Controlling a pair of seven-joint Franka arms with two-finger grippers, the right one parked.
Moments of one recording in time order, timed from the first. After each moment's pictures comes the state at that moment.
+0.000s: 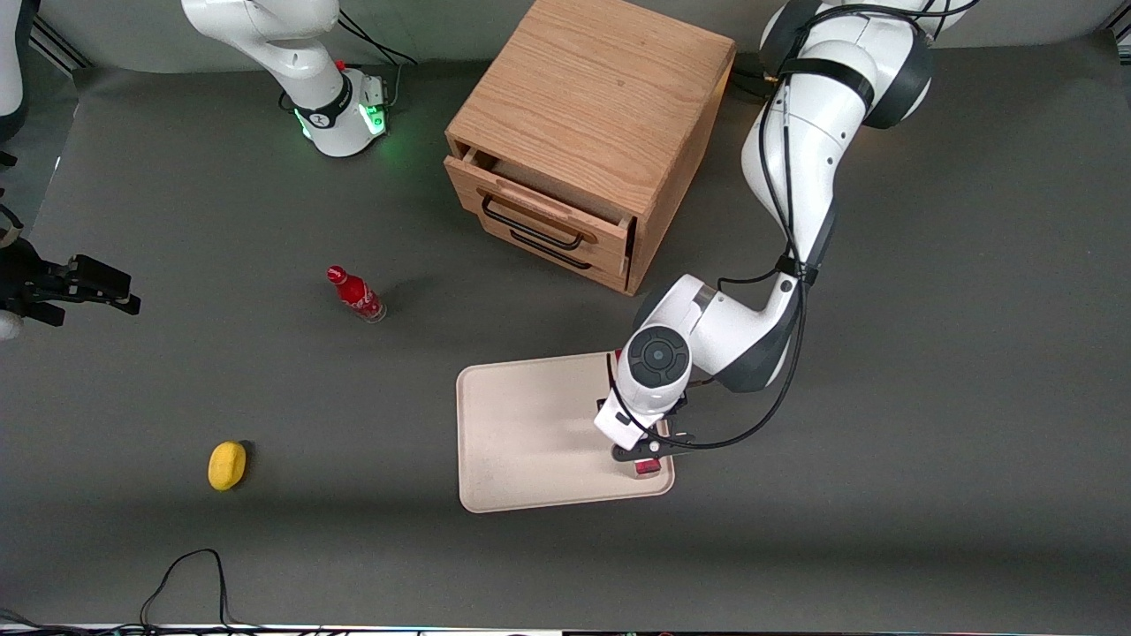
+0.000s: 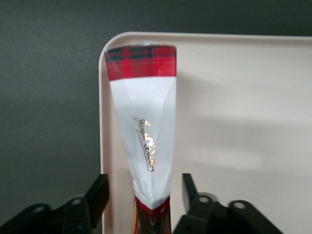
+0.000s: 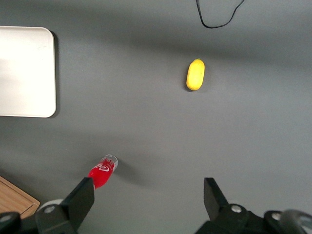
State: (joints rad) arm -0.51 0.99 -0.10 -1.02 0.09 2.01 -0.74
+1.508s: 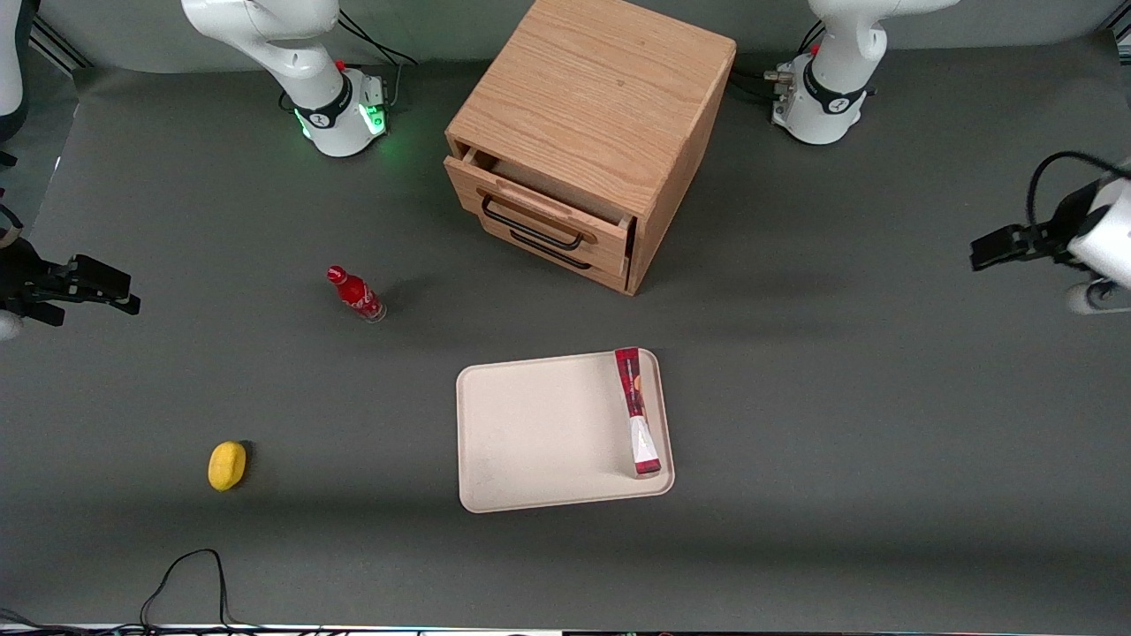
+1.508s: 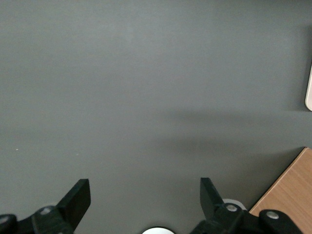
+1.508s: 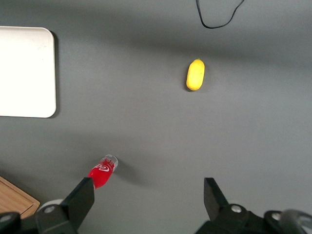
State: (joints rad) arm 0.10 0.02 -0.08 -1.63 0.05 1.52 -0.04
